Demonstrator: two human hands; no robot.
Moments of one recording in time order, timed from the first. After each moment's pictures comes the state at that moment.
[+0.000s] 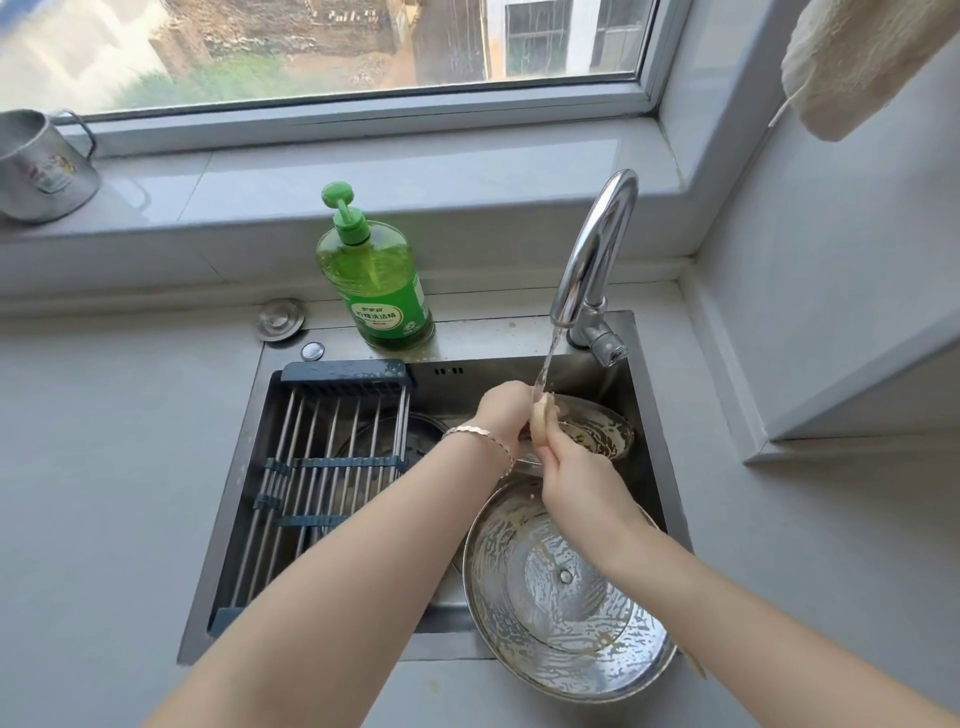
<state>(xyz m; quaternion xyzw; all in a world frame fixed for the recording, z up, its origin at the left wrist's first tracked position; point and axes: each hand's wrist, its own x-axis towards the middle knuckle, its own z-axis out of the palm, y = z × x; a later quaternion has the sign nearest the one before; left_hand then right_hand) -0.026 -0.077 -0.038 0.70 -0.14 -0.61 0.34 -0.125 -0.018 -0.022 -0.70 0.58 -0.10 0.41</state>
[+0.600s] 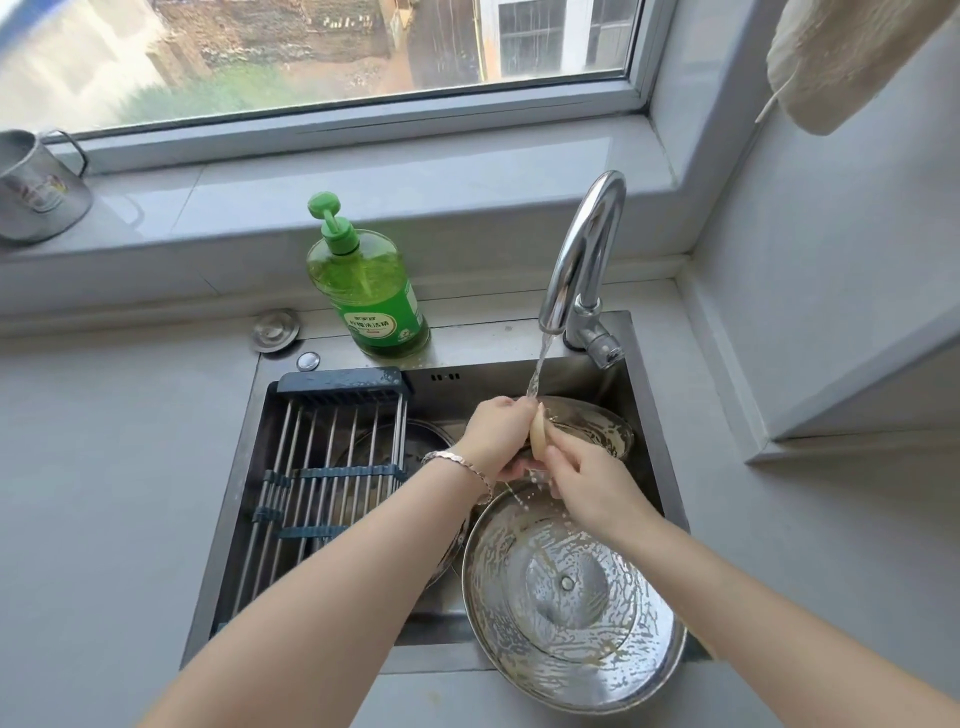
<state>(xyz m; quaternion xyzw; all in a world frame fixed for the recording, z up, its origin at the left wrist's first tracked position) -0.019 -0.062 -0.028 0.71 -0.24 -0.61 0.26 -0.139 -0.033 -0.028 -0.63 0.56 -0.16 0.51</state>
